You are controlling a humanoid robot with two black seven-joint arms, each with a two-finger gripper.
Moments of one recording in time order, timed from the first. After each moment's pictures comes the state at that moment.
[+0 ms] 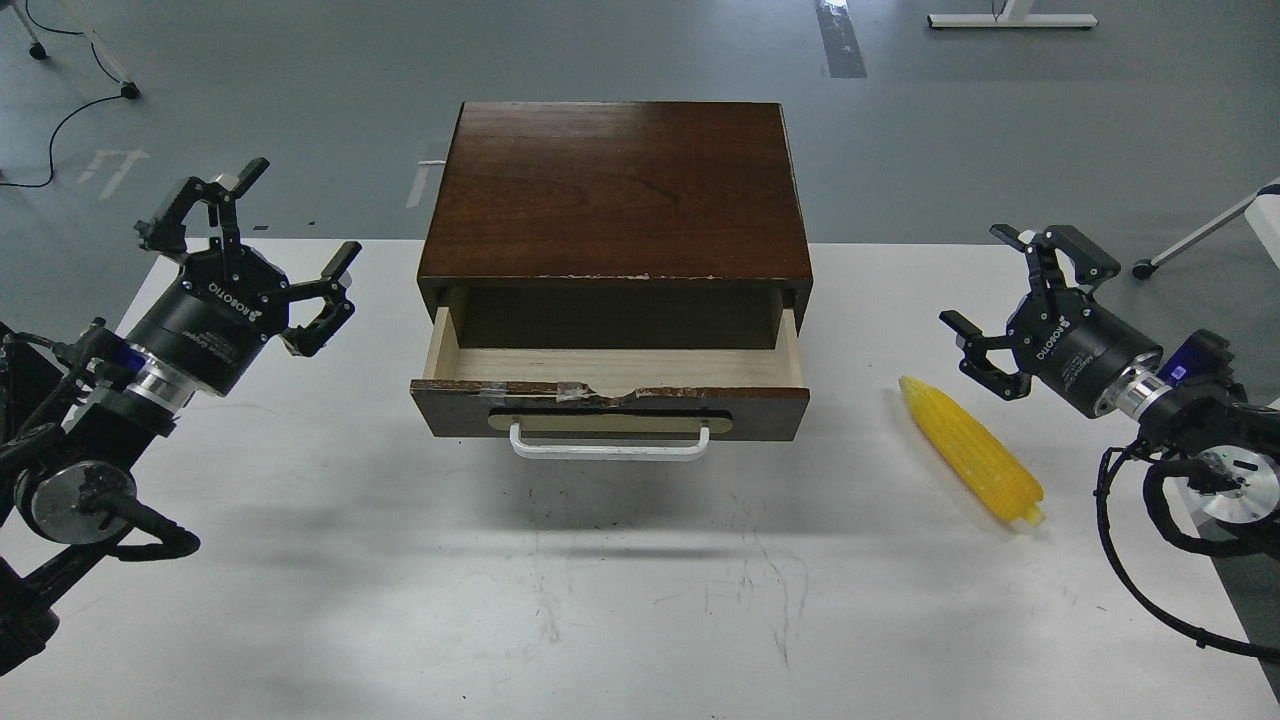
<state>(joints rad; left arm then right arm) -0.39 0.69 -0.79 -1.20 0.06 -0.49 -0.49 0.79 -0.74 0.06 1.02 0.16 0.45 0.49</state>
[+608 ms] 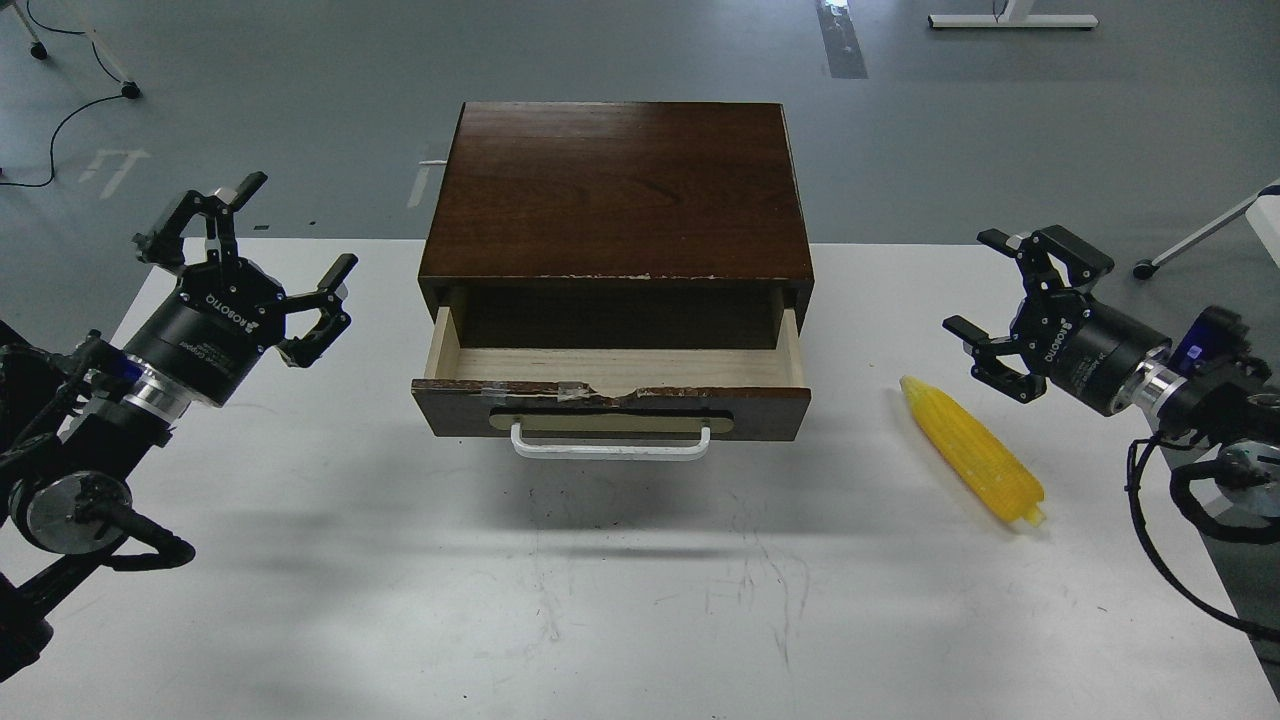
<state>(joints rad) -0.39 0.70 -0.79 -1.20 0.06 -0.49 -0.49 0.93 -0.88 0.05 1.05 -0.51 0.45 0.49</state>
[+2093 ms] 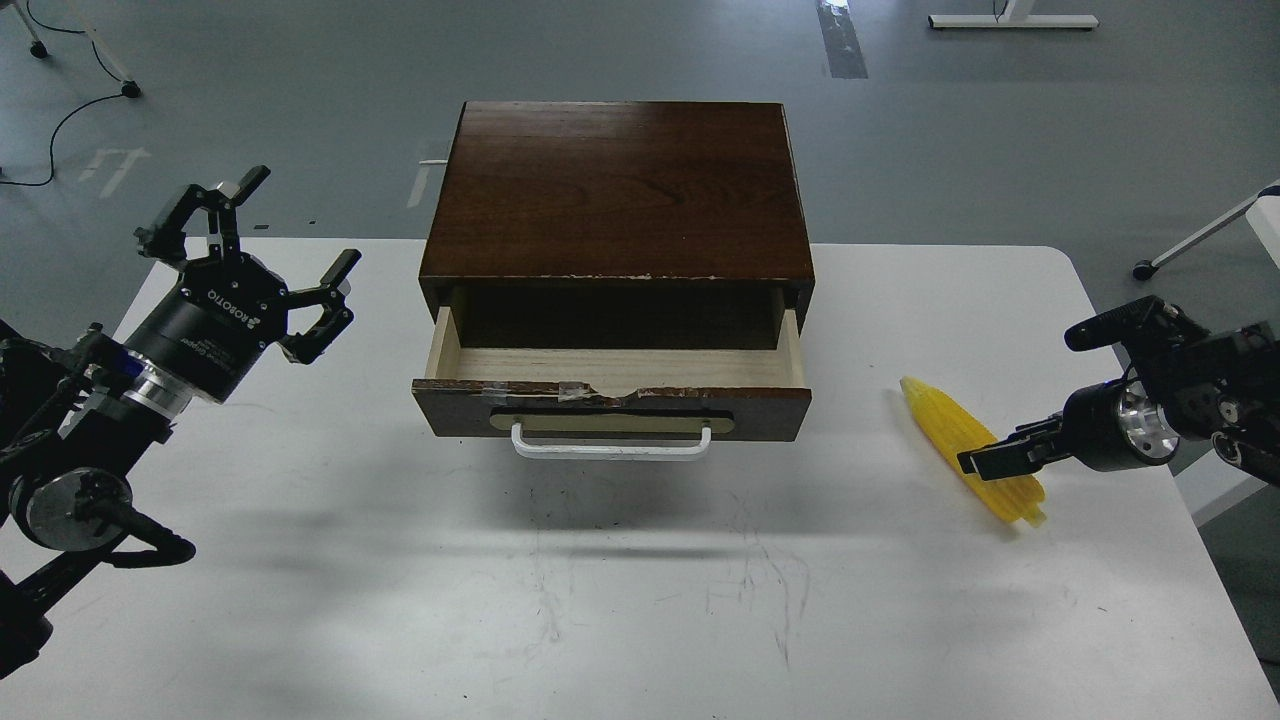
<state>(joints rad) -0.39 0.70 -0.79 -1.21 0.07 -0.49 -0.49 1.08 -0.70 -0.29 0.89 -1.53 0.38 0.49</state>
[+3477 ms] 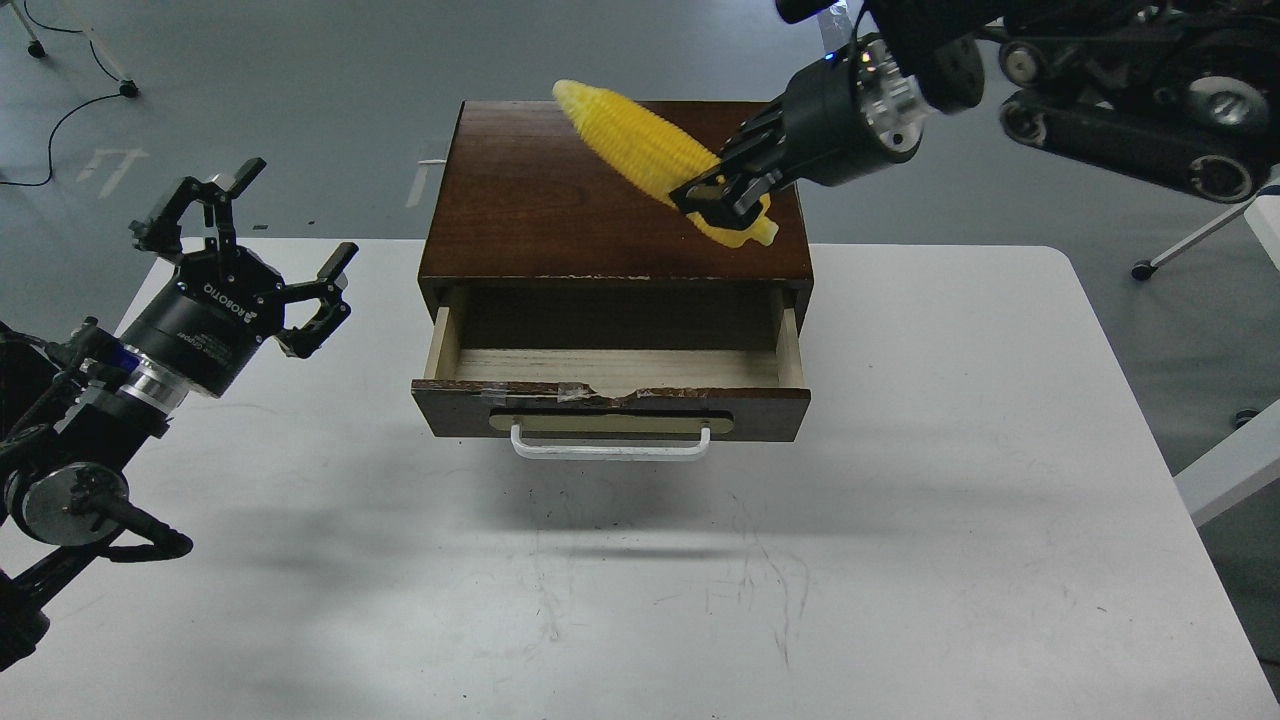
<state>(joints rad) -0.39 0.71 -0.80 -1.21 0.07 -0.49 -0.49 1.96 -0.19 -0.60 1.12 -1.30 0.34 0.49</state>
